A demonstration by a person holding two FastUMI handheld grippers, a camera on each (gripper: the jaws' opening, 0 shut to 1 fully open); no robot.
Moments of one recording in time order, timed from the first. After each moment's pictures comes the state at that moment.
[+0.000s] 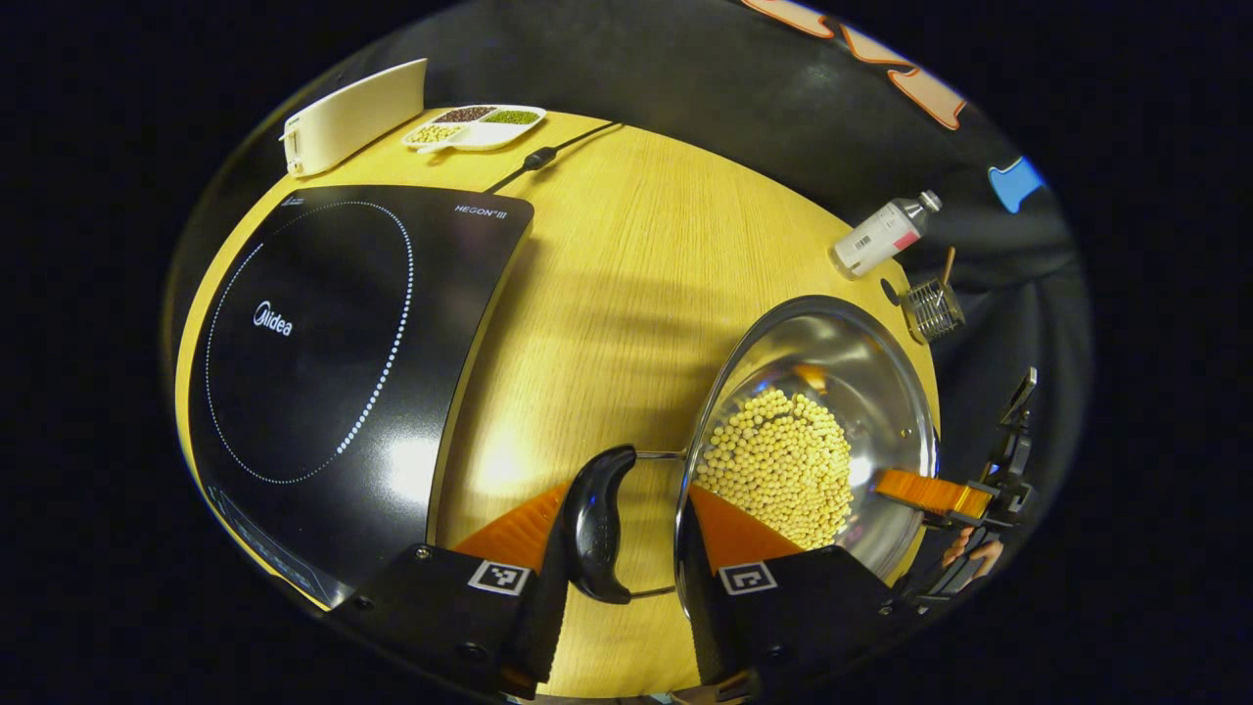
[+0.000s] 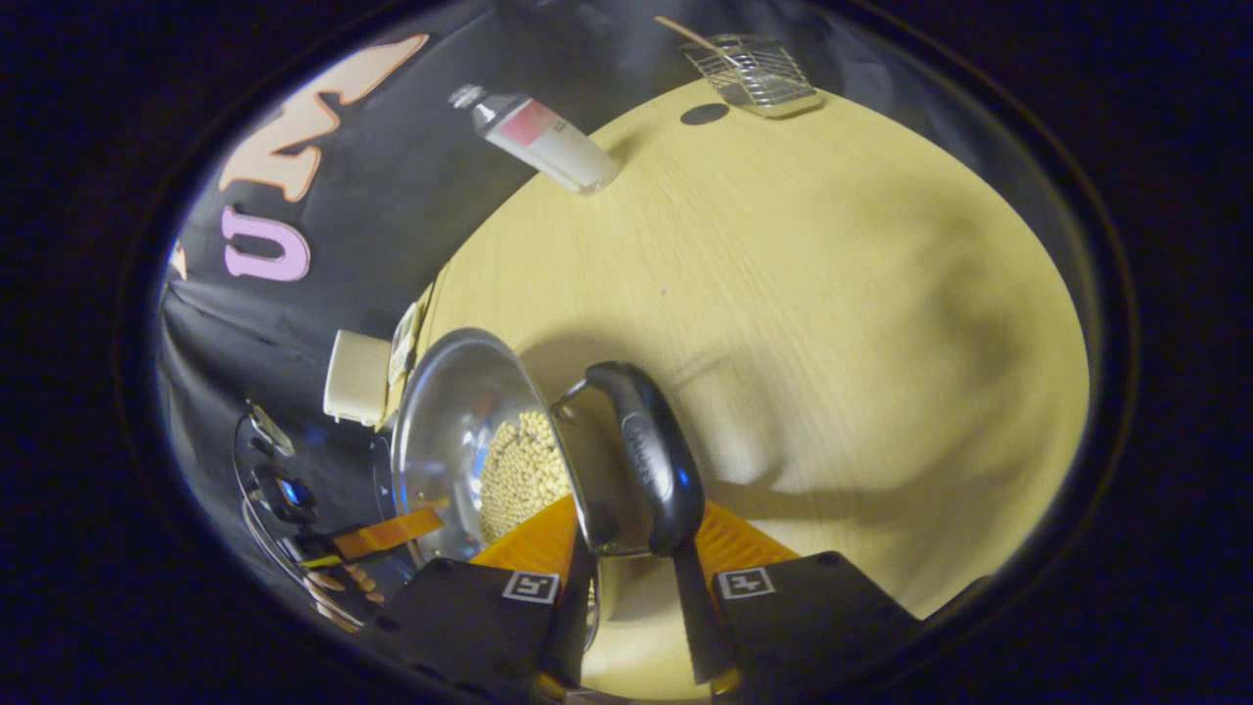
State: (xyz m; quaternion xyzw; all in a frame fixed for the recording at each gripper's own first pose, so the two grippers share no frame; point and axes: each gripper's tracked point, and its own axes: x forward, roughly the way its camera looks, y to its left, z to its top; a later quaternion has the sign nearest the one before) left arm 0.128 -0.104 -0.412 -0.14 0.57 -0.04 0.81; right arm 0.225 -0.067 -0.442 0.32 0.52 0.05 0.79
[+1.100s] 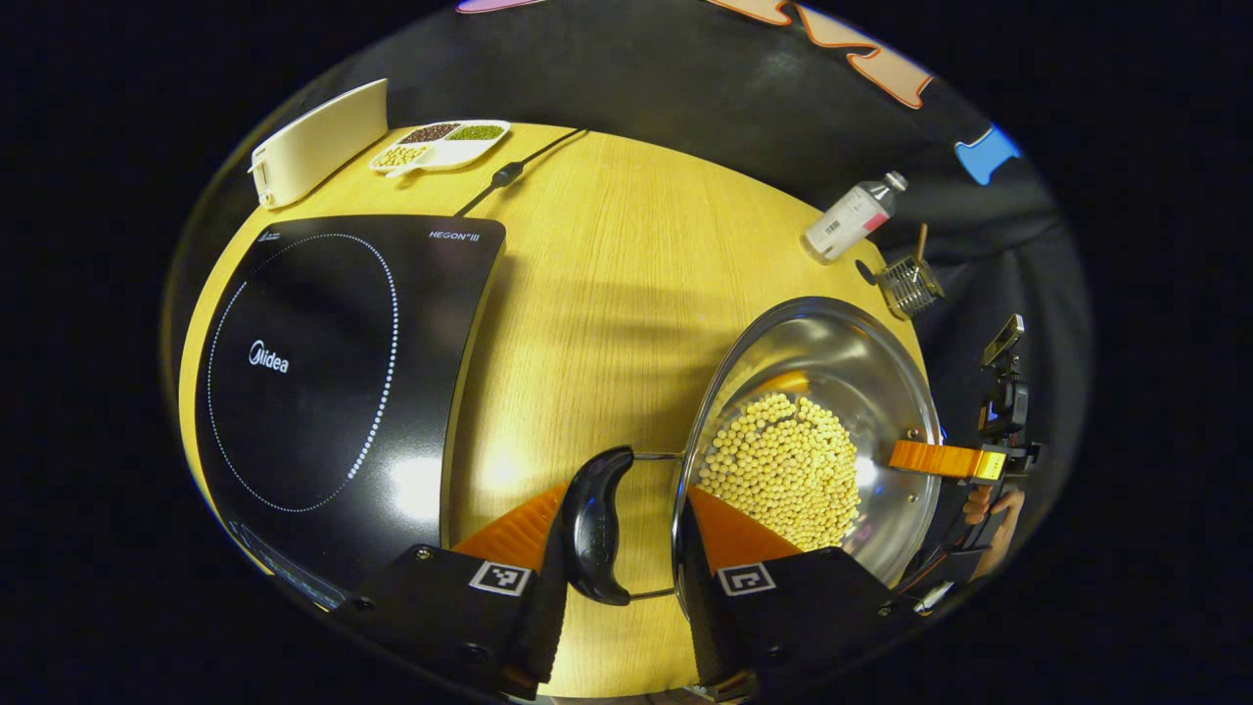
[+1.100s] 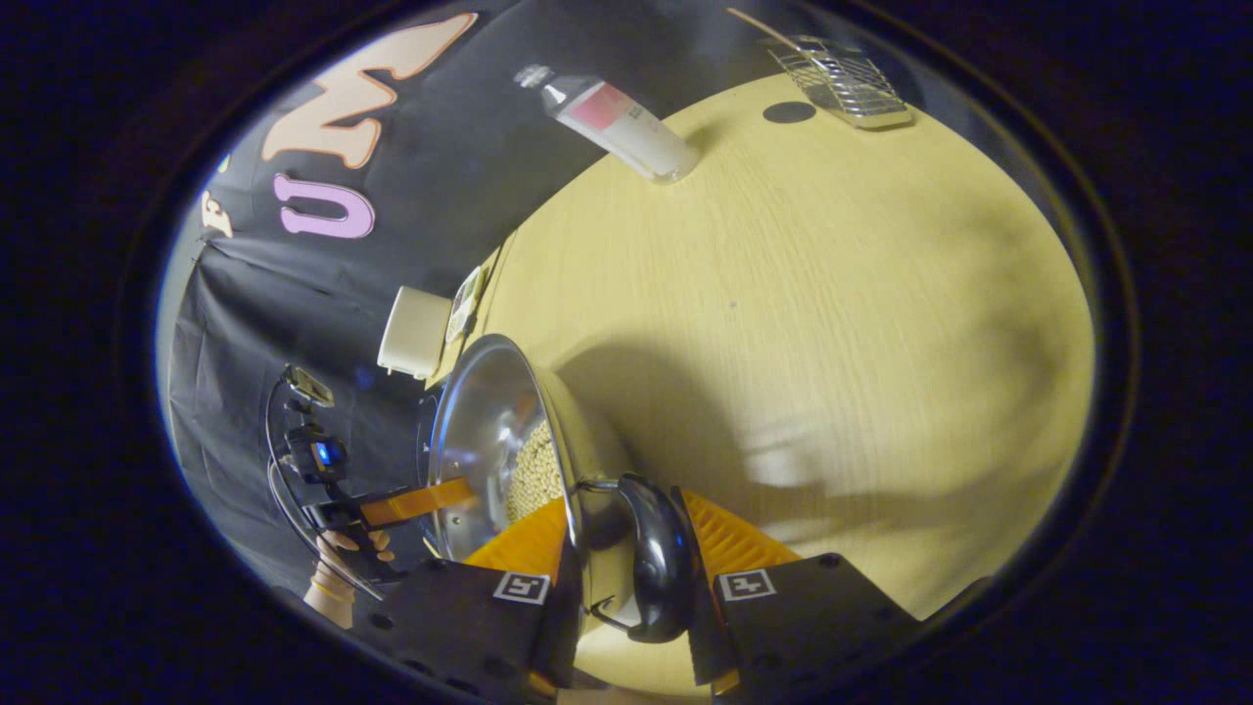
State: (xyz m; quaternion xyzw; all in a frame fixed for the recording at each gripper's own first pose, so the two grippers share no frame) left arm 0.124 -0.102 -0.395 -0.11 0.57 -0.09 0.81; right arm 0.220 -0.054 -0.414 0.29 0.53 0.16 0.78
